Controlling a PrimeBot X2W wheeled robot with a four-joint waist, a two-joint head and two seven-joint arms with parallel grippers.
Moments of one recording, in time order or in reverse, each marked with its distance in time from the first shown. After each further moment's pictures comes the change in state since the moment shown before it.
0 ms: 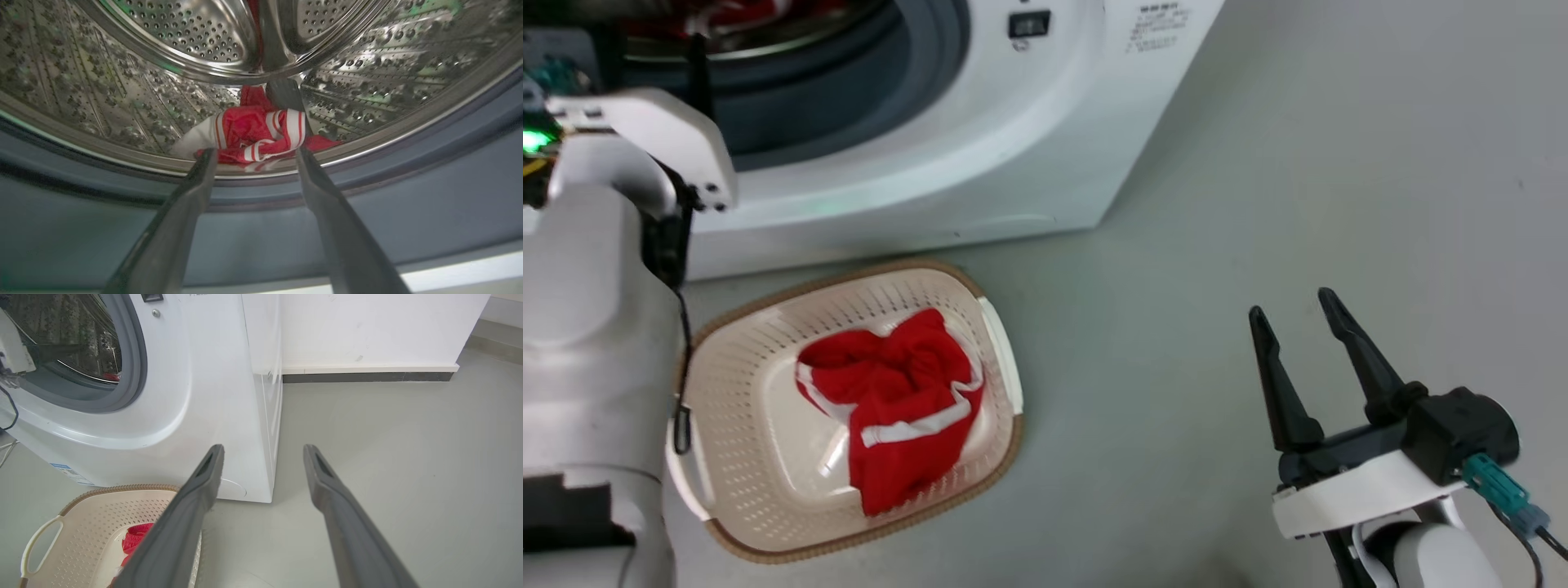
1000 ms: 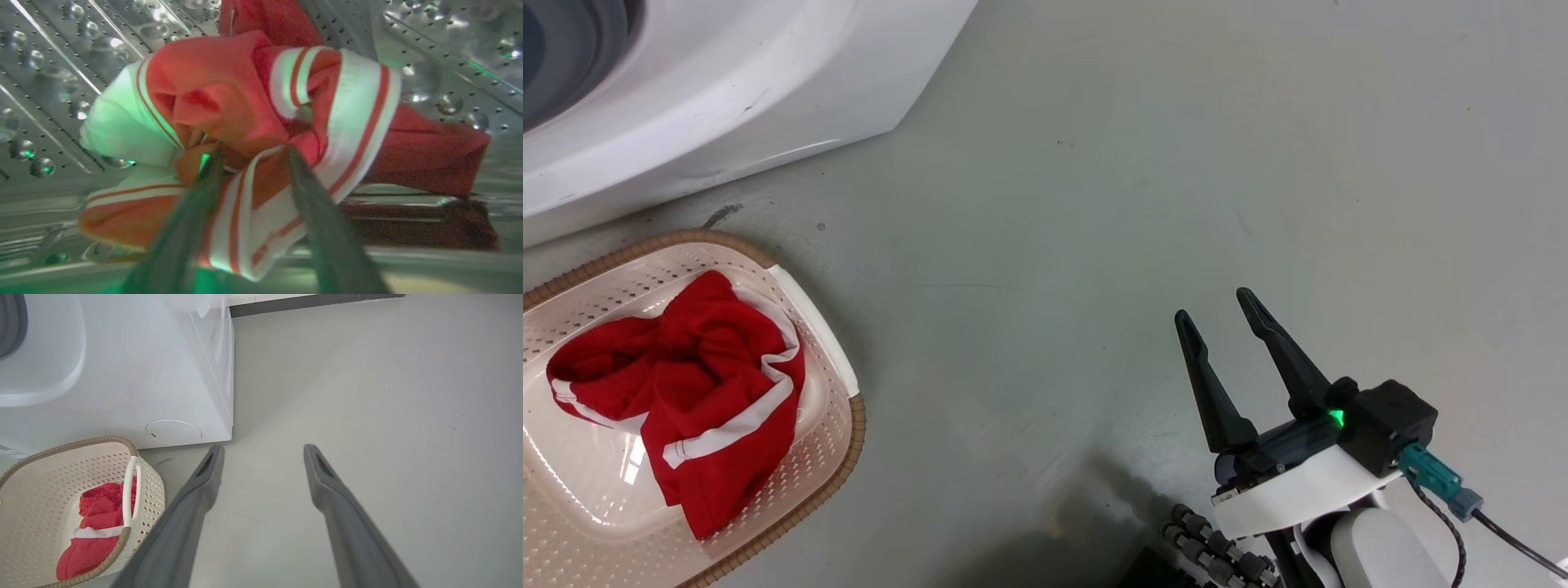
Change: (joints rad) left arm -0.393 0.331 -0.036 0.064 0.050 0.040 0.684; right arm -0.093 0.000 0.154 0.147 0.116 0.000 -0.104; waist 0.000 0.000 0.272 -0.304
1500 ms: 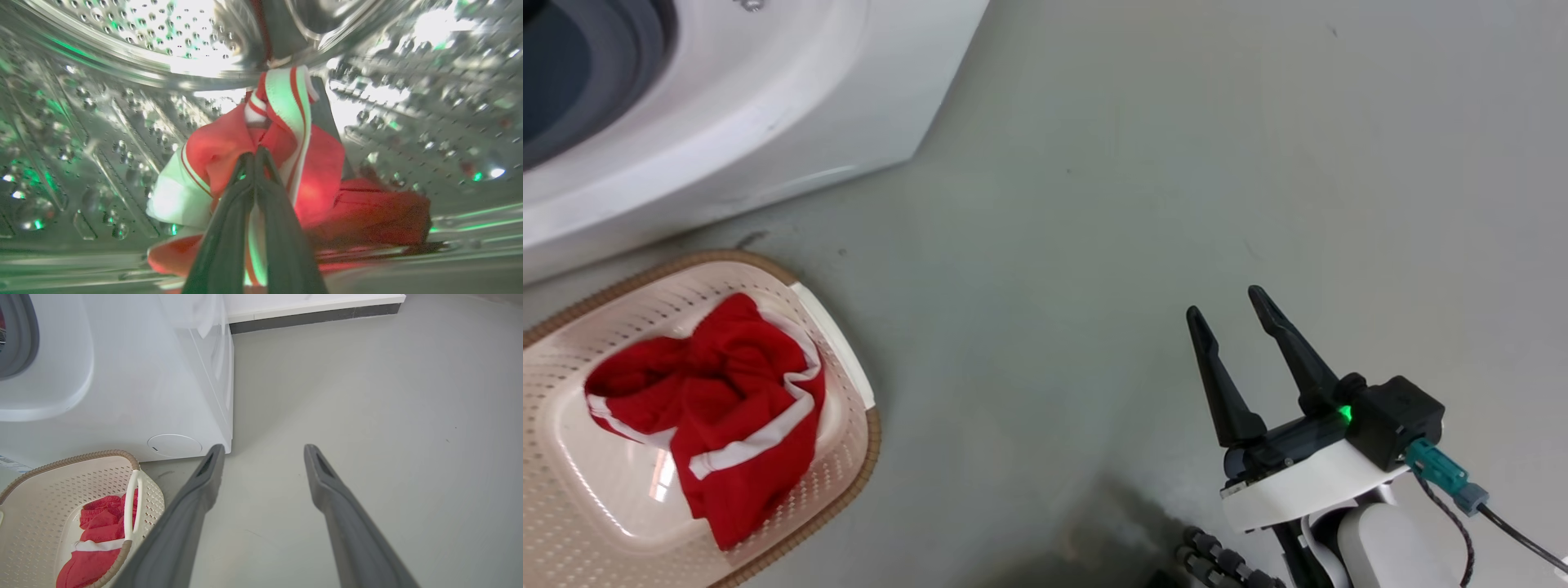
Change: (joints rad) left arm 0.188 0.007 0.000 -0.264 0.008 0.096 -0.272; right arm -0.010 0.000 -0.017 0.026 0.003 0.000 -0.007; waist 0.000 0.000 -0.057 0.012
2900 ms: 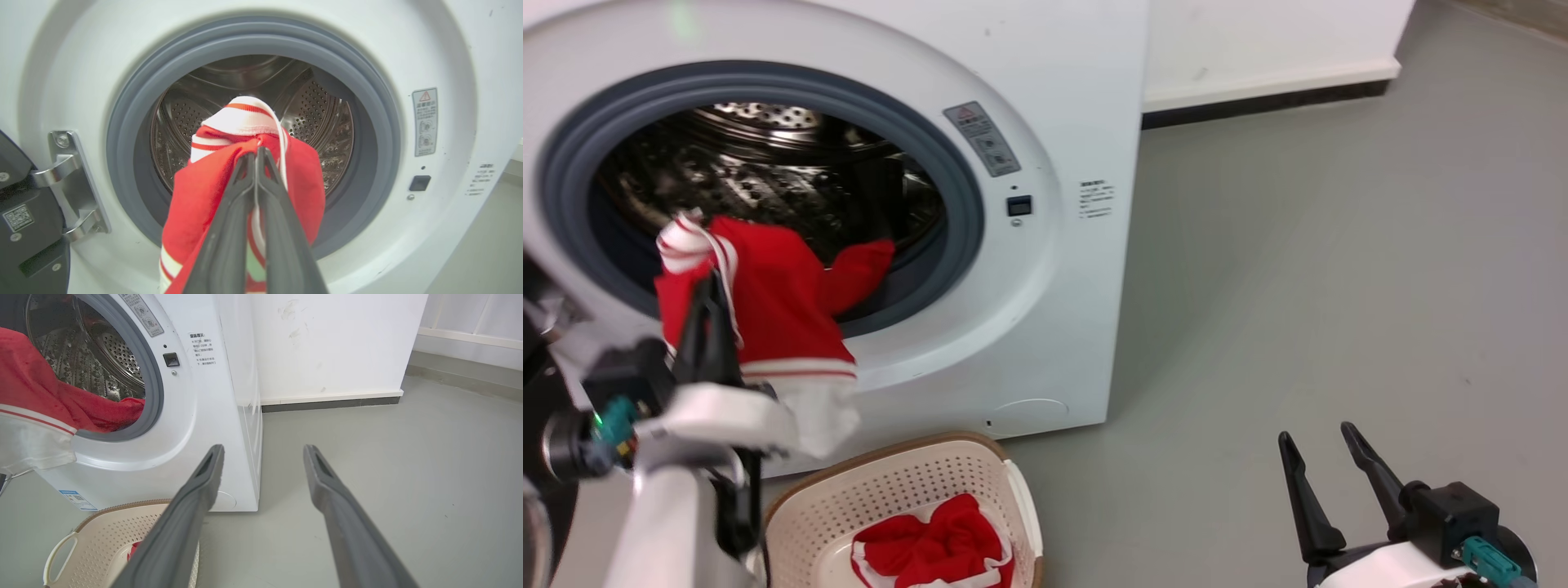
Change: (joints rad) left arm 0.823 -0.423 0.136 -0.268 -0.162 -0.100 -0.617; right arm 0.298 0.001 -0.195 -0.116 -0.111 0.000 0.179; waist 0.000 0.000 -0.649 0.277
